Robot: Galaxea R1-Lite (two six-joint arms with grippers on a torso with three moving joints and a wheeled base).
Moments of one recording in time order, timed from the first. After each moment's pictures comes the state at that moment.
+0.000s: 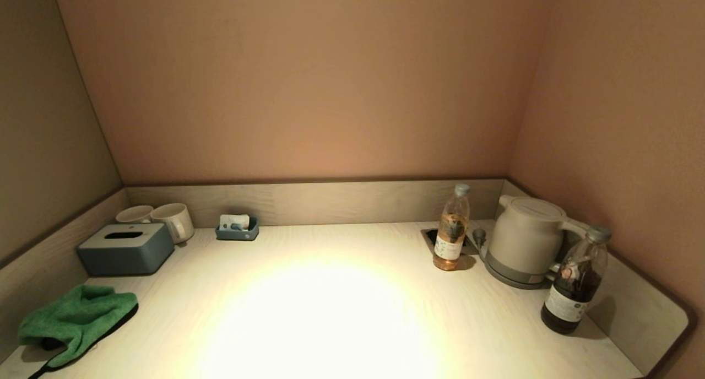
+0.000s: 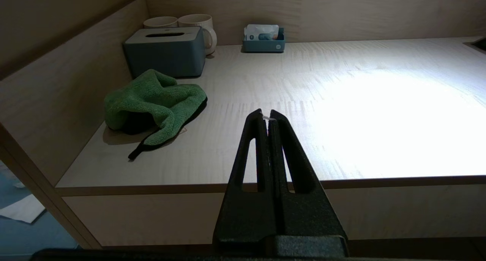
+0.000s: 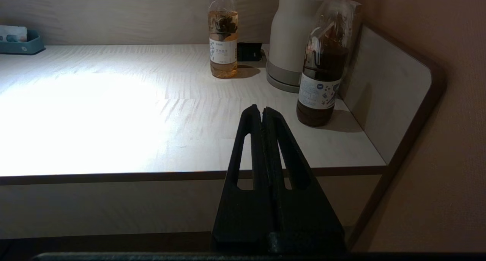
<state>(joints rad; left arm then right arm) 0.00 0.00 0.00 0.00 0.00 0.01 0.00 0.00 0.00 -0.01 0.00 -0.01</state>
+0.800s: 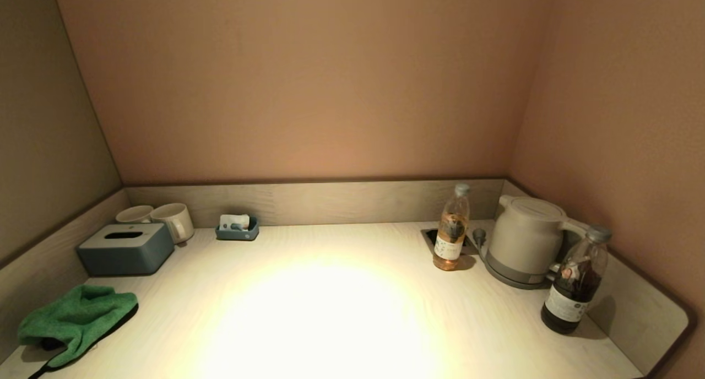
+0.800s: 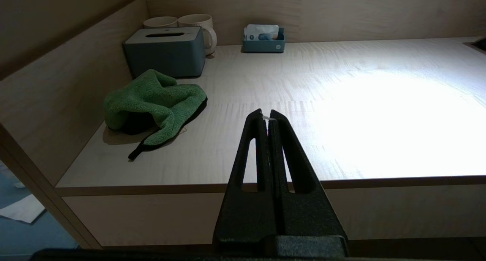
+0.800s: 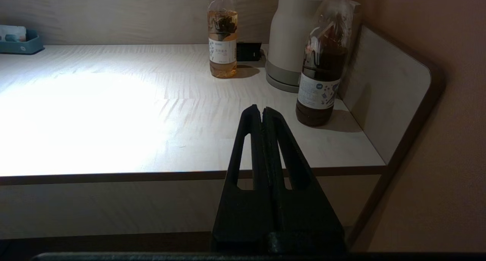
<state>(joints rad) 0.00 0.00 0.00 0.00 0.00 0.01 0.00 0.00 0.00 0.00 0.00 -0.02</state>
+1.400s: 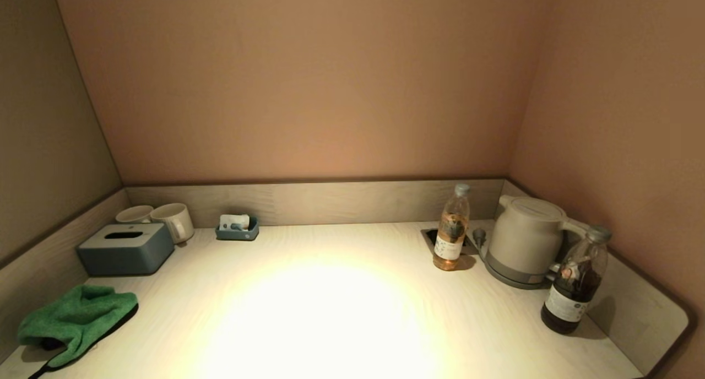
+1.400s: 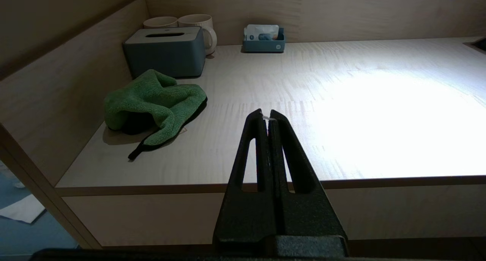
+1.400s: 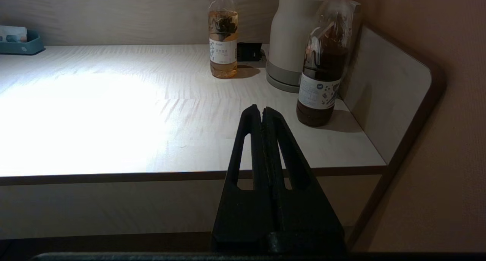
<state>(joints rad) 0.00 0.00 0.00 0.00 0.00 0.01 0.00 0.00 0.00 -0.01 0.00 -0.01</state>
